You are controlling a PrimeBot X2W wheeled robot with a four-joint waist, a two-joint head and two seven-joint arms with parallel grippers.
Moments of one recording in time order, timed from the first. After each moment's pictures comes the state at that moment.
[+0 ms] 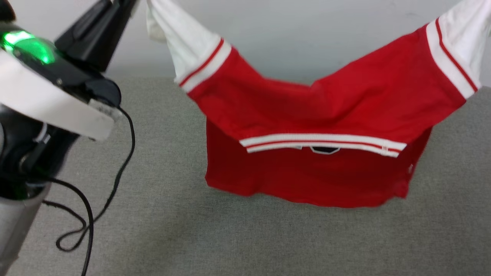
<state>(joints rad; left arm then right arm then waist) -0.73 0.68 -0.37 -0.30 -1.05 0.00 0.12 -0.60 -0.42 -0.07 -0.24 0.59 0.13 0.44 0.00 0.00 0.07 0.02</state>
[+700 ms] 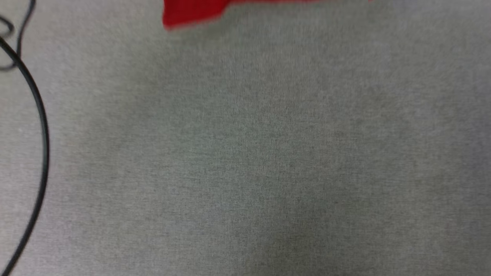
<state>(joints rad) -1.50 0.56 -0.37 0.14 -0.92 -0.06 0.16 -1.40 -0.39 0.04 0.18 0.37 0.13 0.36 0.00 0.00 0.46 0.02</state>
